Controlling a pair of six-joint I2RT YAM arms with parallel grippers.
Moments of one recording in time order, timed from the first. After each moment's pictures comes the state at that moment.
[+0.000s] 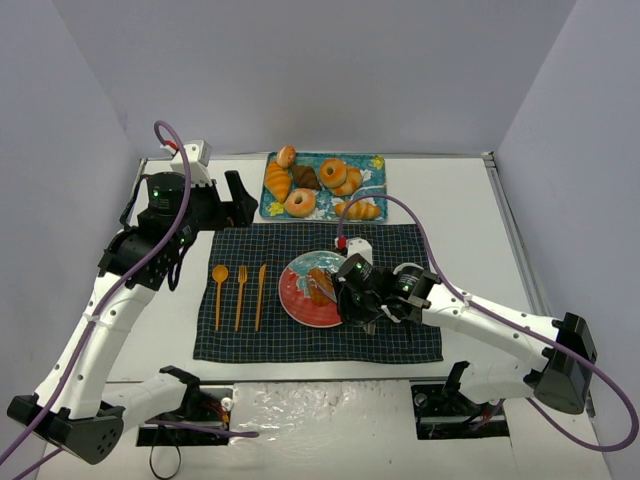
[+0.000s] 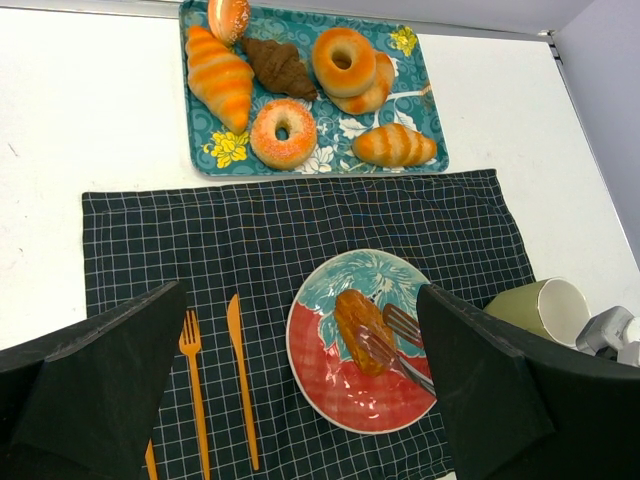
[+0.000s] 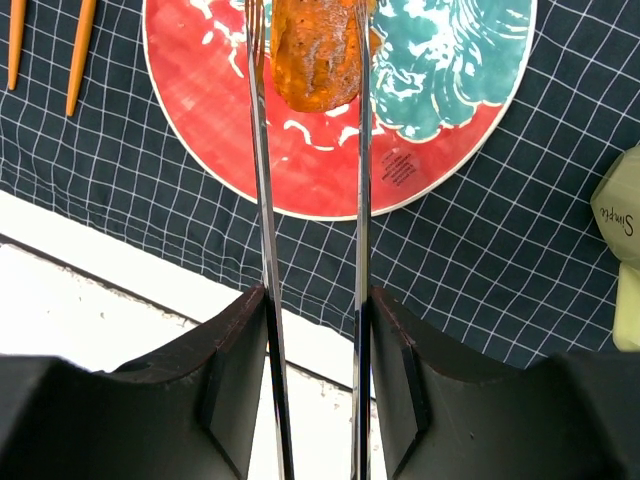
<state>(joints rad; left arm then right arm) -0.38 1.08 1.36 -0.65 0.00 -0.35 1.00 1.25 0.98 -0.71 0.21 0.63</state>
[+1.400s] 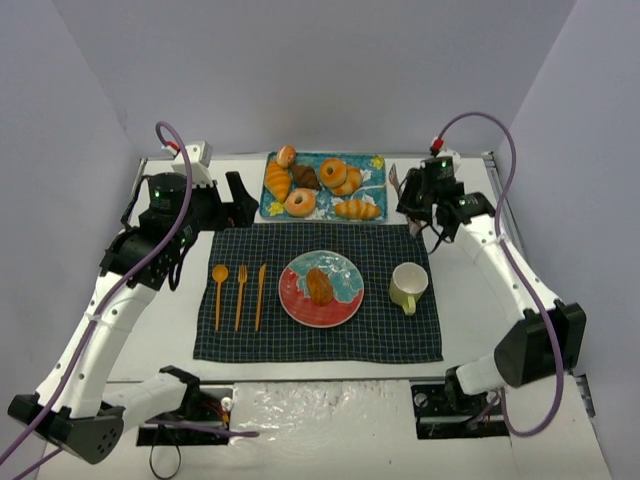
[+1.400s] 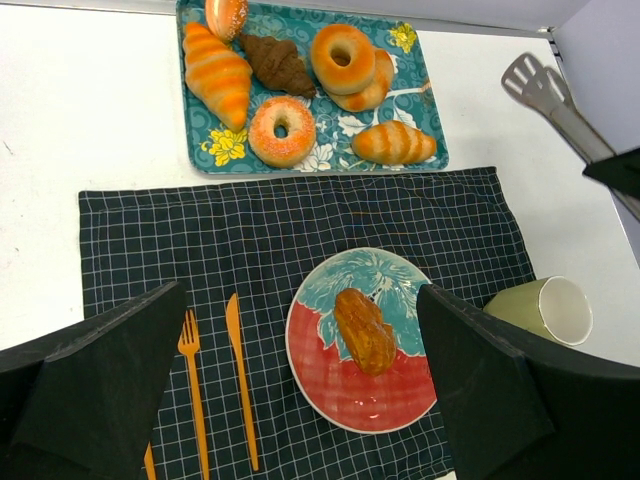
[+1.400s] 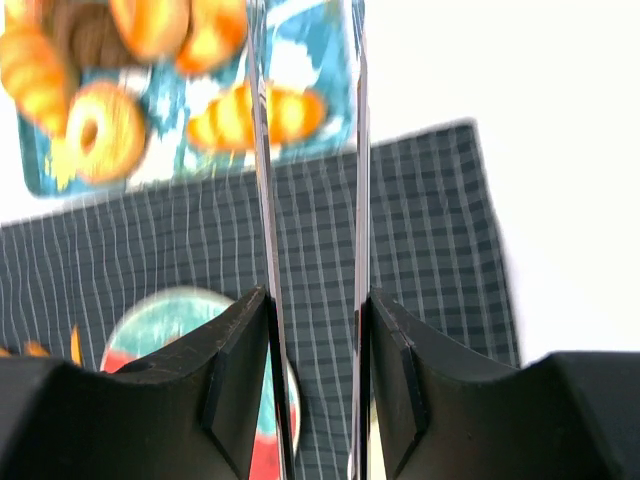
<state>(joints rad) -0.38 1.08 1.35 -0.64 0.00 -0.35 0.29 1.42 1.29 -0.59 0.14 0.50</state>
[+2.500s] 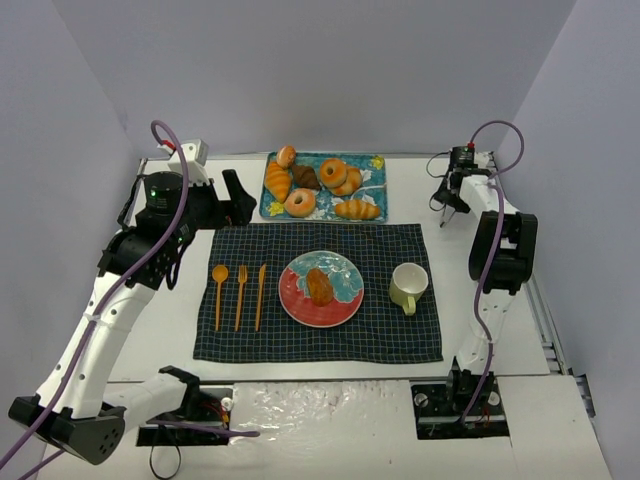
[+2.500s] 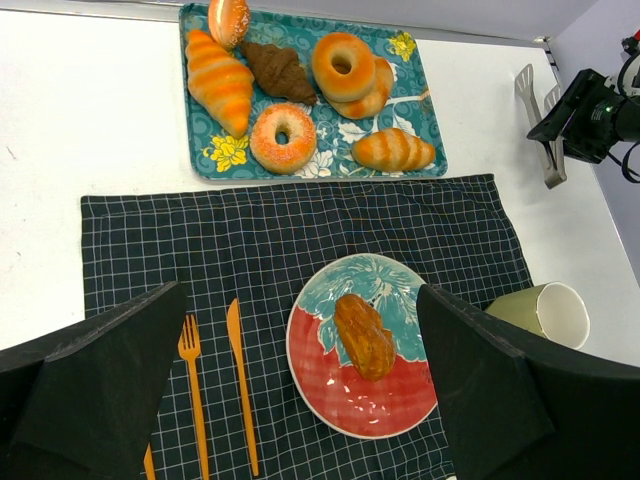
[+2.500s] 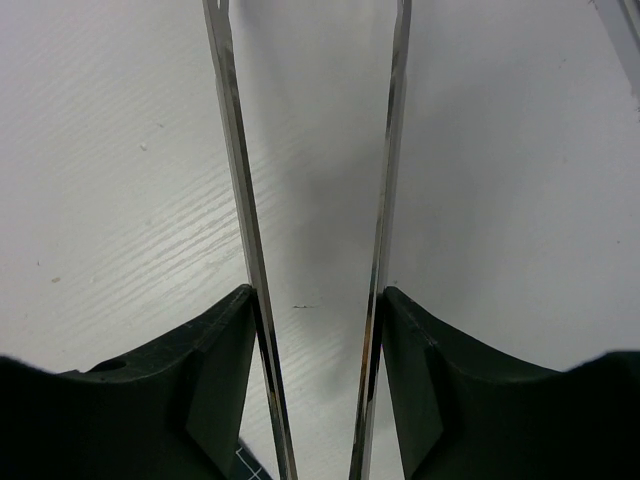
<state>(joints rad) -0.35 1.08 1.35 -0.63 0.03 -0.35 -0.07 2.16 1.69 -0.48 0.27 0.39</state>
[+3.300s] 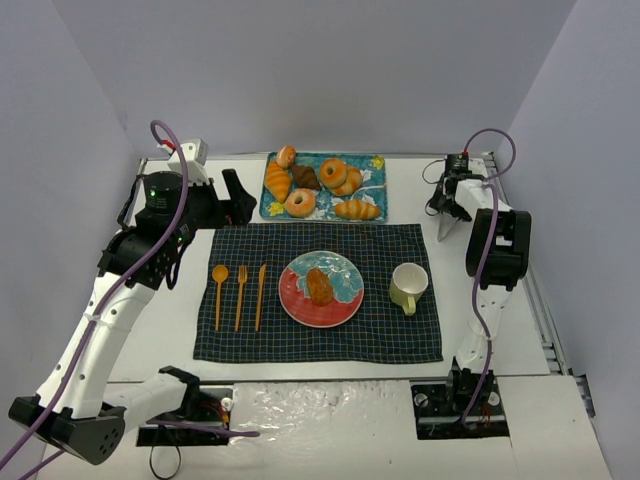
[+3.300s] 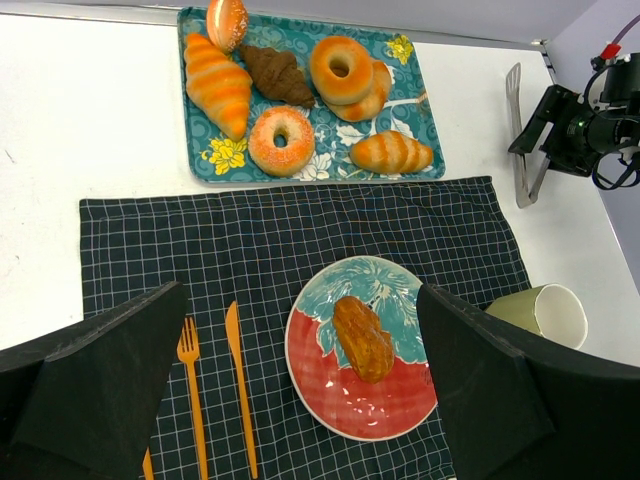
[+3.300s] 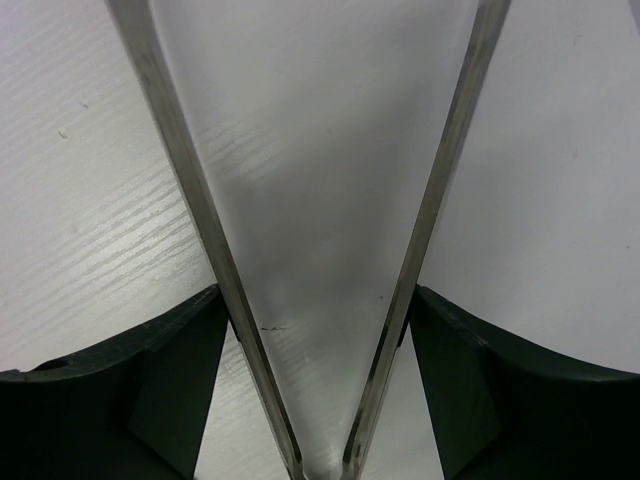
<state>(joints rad) -0.35 1.08 1.35 -0.62 0.03 -0.35 -0.07 2.22 1.68 -0.46 0.33 0.35</state>
